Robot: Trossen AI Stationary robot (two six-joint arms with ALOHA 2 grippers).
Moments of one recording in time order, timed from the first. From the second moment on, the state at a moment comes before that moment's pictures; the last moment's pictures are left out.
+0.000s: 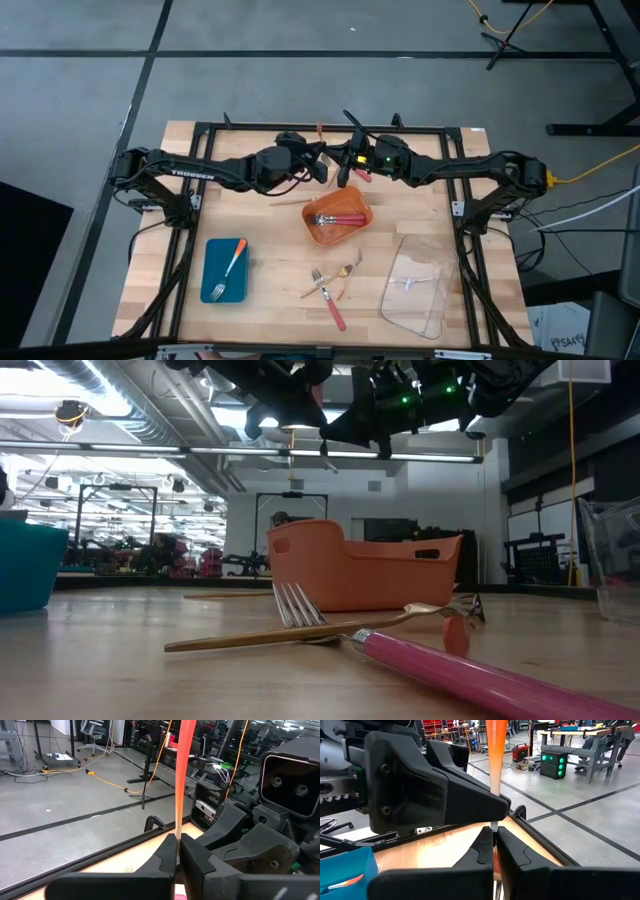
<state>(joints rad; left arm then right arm) 0.11 1.50 1.05 0.25 -0.67 -0.38 -0.24 1.53 0.92 0.52 0.05 0.12</state>
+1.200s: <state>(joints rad) 0.10 1.50 1.05 0.20 -0.64 -0.35 -0.24 1.52 0.92 0.45 0.00 0.12</state>
